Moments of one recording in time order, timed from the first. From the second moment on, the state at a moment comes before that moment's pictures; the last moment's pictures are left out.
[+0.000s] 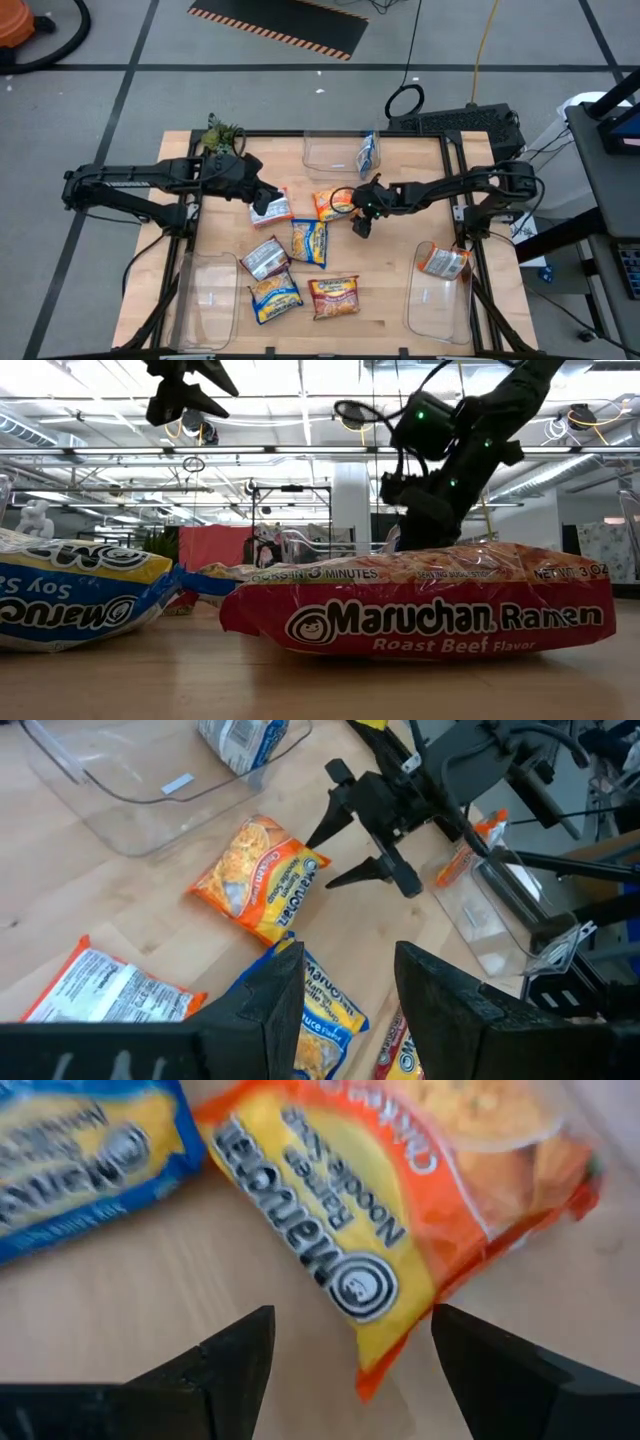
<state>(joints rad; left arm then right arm) 0.06 1.06 1.02 -0.57 -0.08 -0.77 -0.11 1.60 0.72 -0.08 0.06 0.32</state>
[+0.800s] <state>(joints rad) 0.06 1.06 1.02 -0.60 -0.10 -0.79 -0.11 1.71 0.72 0.03 0.07 0.33</state>
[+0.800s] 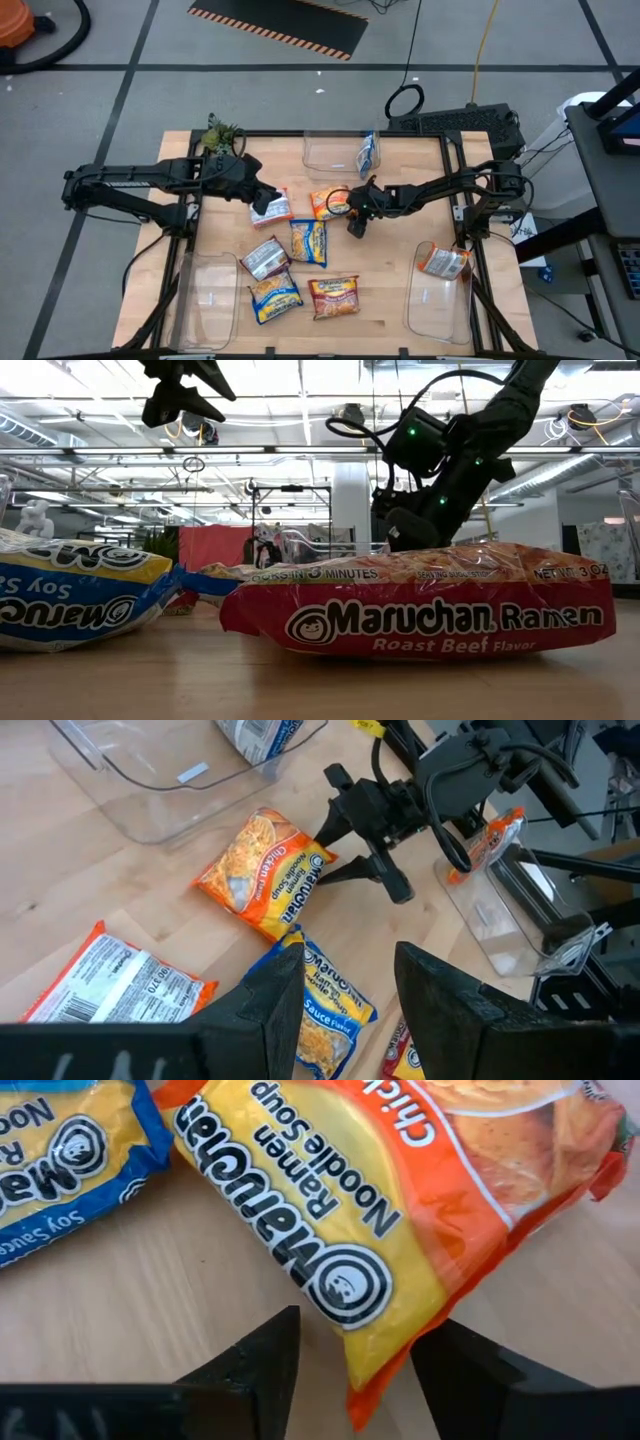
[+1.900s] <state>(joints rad) 0.03 1.06 1.02 -0.60 -0.17 -0.89 -0.07 1.57 0.72 0.05 0.05 0.40</state>
